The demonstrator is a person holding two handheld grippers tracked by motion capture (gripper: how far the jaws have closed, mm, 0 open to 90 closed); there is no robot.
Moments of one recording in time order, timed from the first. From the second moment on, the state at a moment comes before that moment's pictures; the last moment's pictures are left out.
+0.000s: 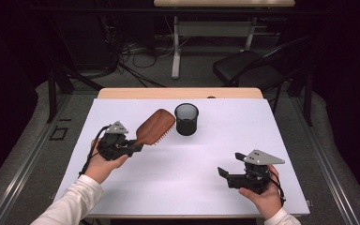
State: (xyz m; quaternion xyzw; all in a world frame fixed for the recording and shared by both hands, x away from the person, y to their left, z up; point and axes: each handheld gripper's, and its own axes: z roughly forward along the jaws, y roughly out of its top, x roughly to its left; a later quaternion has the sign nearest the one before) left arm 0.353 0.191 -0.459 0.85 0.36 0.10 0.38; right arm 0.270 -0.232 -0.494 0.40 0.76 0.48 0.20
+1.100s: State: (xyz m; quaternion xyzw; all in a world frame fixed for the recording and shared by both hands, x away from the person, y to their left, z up) left arm 0.354 0.171 -0.440 0.84 0.34 0.10 0.41; right arm 0.321 -0.207 -0.451 0.39 0.78 0.46 0.16
